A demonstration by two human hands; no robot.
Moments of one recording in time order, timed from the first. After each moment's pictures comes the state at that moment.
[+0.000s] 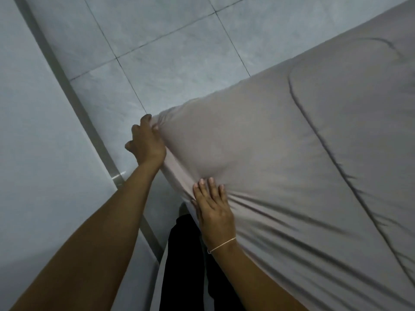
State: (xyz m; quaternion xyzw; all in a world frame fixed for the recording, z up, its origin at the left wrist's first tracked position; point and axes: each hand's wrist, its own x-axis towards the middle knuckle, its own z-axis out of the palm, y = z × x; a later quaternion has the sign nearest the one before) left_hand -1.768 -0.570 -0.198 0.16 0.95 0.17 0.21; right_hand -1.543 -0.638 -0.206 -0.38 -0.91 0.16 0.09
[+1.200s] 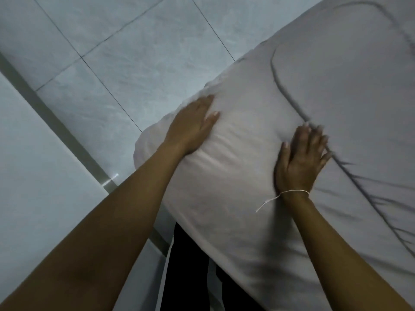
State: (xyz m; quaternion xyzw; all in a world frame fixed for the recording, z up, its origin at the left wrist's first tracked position) left_hand -1.729 -0.472 -0.207 0.55 0.72 0.15 0.40; right_hand -1.461 -0.467 -0.199 -0.71 -0.70 0.08 0.05
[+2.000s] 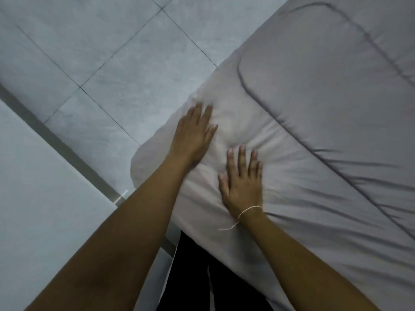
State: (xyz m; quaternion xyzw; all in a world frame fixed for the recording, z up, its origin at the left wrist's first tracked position) left_hand -1.682 -0.463 -0.184 0.64 0.71 0.06 0.30; right_hand -1.498 -0.544 -0.188 -0.60 -0.78 0.16 -0.08
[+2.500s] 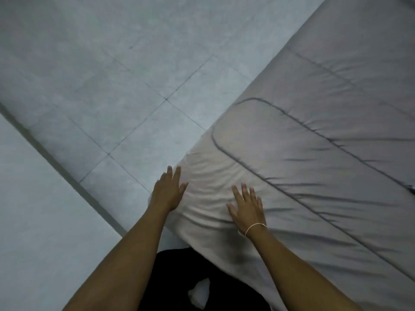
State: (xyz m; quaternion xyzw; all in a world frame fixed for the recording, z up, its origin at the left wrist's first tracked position) left_hand -1.698 -0.528 0.000 0.58 0.75 -0.06 0.31; right_hand -1.444 -0.541 -0.014 -0.62 -0.72 0.28 -0.15
